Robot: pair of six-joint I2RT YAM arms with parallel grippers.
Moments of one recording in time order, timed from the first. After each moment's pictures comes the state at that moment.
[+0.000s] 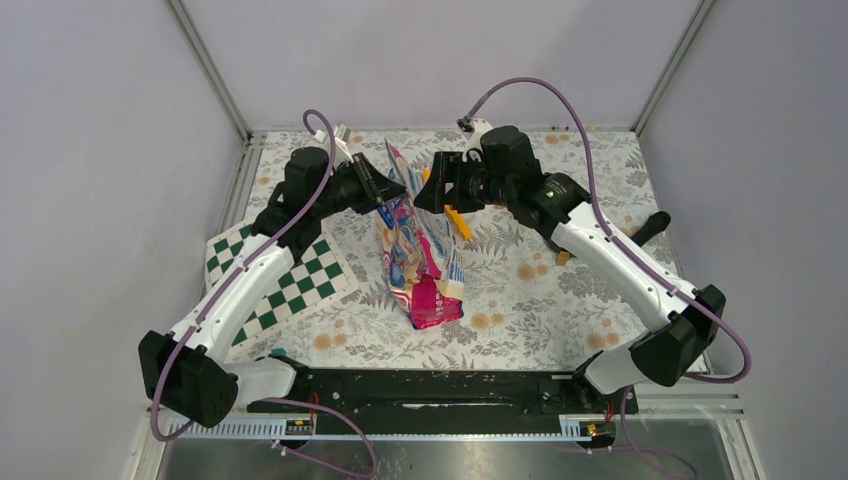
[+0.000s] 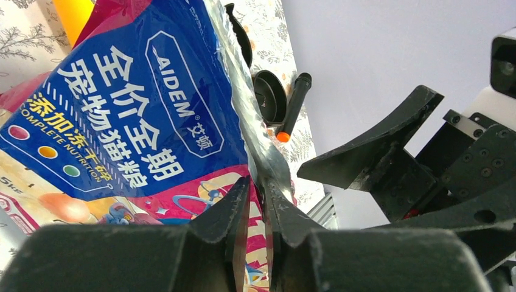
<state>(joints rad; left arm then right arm) -0.39 1.22 1.13 -0.23 0.41 -0.82 0.69 1.48 1.54 -0.57 -0.22 0.55</state>
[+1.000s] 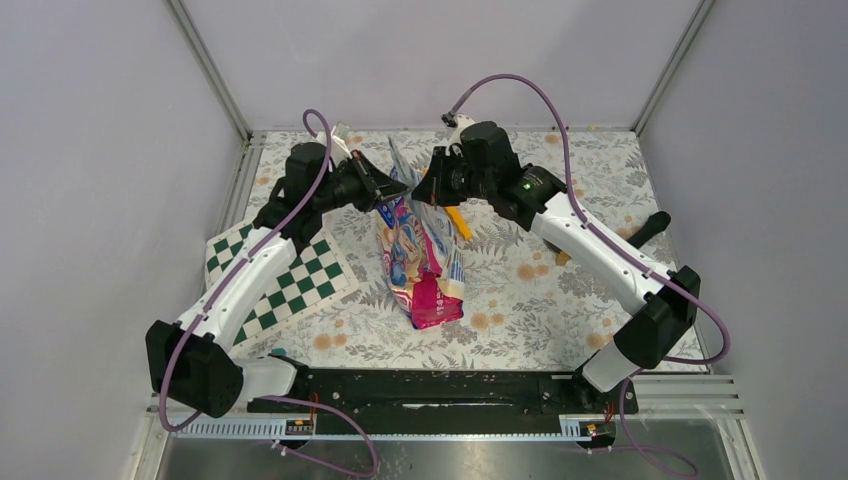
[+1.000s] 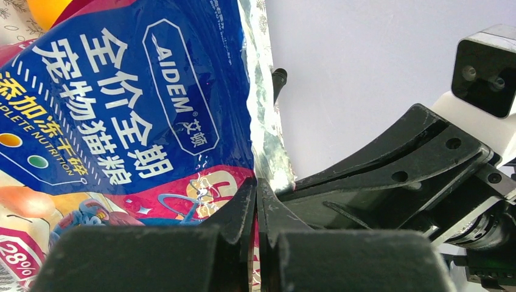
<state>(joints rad) -0.35 1.28 1.15 -0.21 0.50 -0.97 0.72 1.59 1.60 -0.50 -0.19 0.59</state>
